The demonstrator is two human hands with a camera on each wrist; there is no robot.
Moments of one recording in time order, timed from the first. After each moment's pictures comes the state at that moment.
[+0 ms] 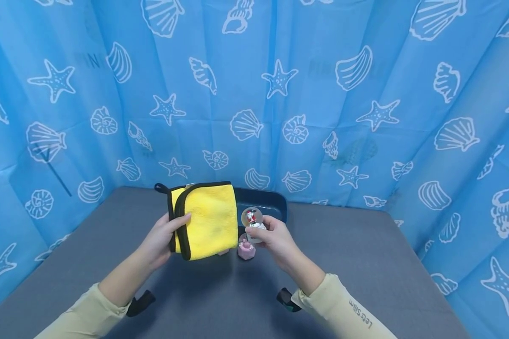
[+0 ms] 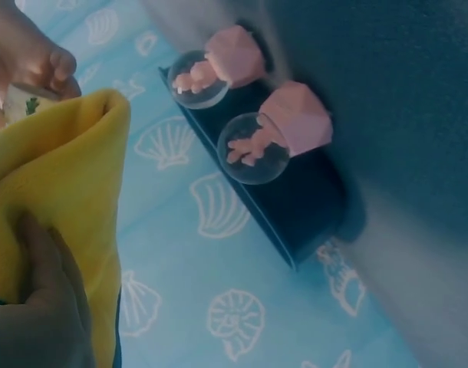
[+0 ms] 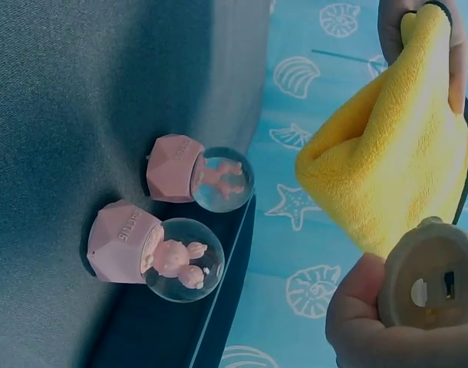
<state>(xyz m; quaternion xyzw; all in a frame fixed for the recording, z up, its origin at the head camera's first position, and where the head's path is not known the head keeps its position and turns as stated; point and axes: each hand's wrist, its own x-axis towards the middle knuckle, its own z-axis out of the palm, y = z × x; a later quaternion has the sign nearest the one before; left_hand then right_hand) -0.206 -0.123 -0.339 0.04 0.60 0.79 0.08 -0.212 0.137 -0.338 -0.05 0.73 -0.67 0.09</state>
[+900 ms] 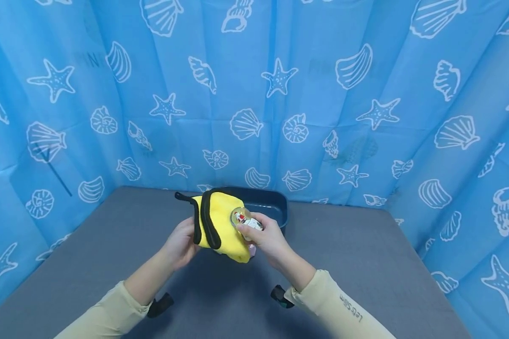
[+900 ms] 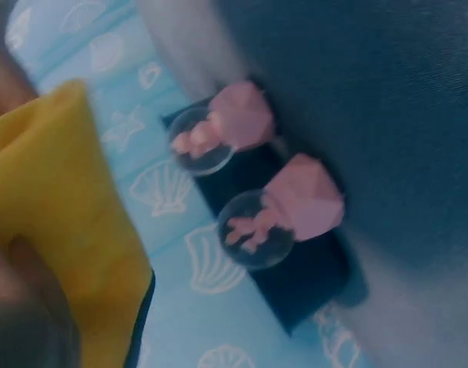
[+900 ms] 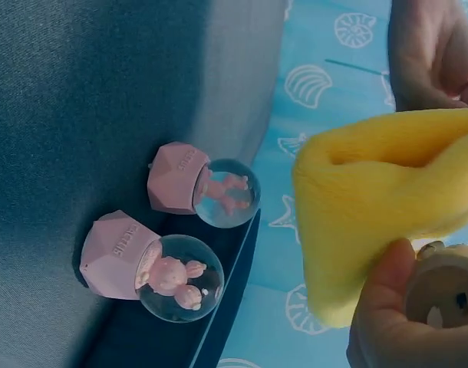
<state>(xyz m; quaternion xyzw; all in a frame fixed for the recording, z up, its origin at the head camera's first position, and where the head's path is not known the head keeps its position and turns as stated) -0.211 -0.086 -0.356 0.07 0.54 0.83 0.11 -0.215 0.121 -0.343 -0.07 0.75 -0.66 0.07</state>
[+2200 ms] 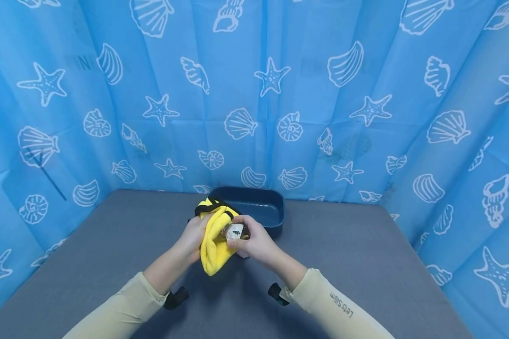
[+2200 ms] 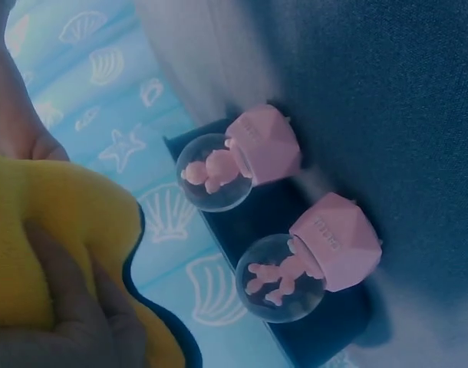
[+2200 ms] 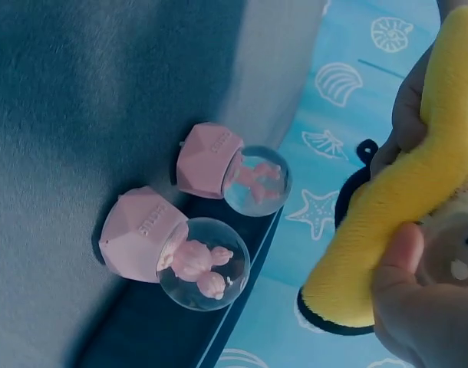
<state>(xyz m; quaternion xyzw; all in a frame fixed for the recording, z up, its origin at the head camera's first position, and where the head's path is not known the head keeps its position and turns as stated) -0.233 -0.053 -0.364 -0.05 0.63 0.77 0.05 -0.217 0.124 -0.354 -0.21 0.77 -0.60 0.10</state>
